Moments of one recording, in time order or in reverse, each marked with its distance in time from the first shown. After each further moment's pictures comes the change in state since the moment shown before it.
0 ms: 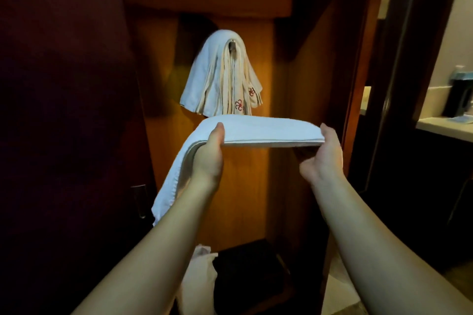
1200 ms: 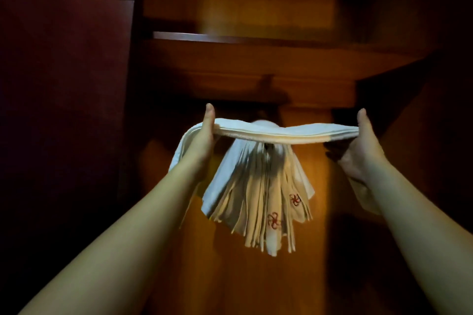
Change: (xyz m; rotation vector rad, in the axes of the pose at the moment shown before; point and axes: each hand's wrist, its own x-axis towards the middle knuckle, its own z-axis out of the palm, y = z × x) left_hand 0.288 0.144 0.060 0.046 0.066 0.448; right_hand 0.326 -0.064 0.254 -0.267 -0.698 -0.196
